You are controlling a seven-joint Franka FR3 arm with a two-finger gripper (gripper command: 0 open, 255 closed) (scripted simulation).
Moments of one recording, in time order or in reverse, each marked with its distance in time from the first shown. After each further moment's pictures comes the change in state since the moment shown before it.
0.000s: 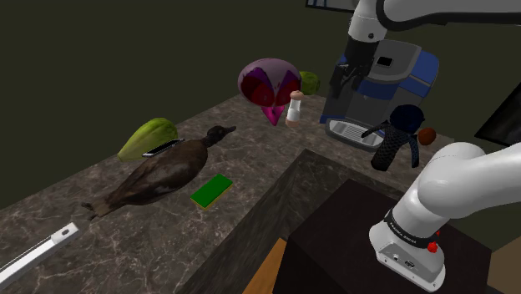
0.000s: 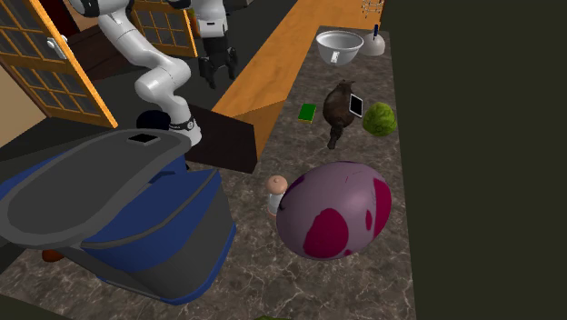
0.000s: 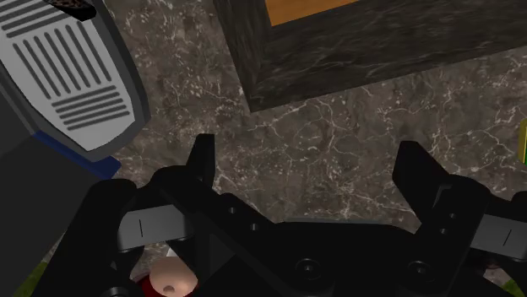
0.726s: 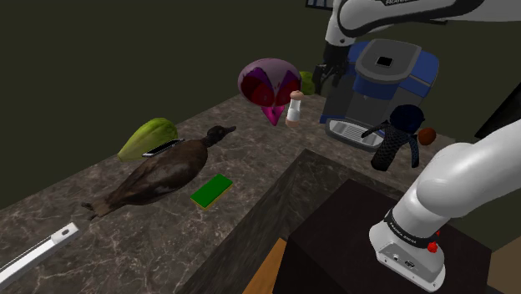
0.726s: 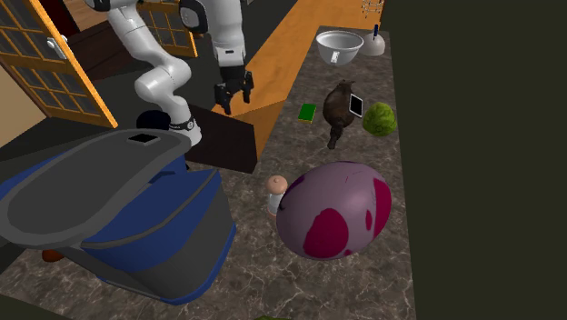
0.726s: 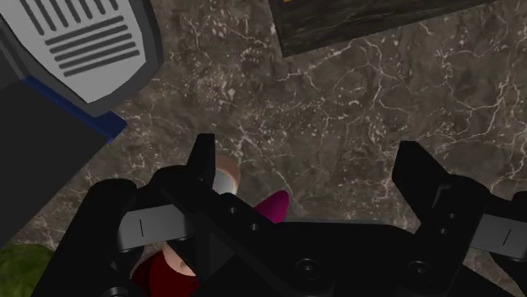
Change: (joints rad) arm -0.030 0.323 -0.096 0.146 -0.034 0.179 -0.099
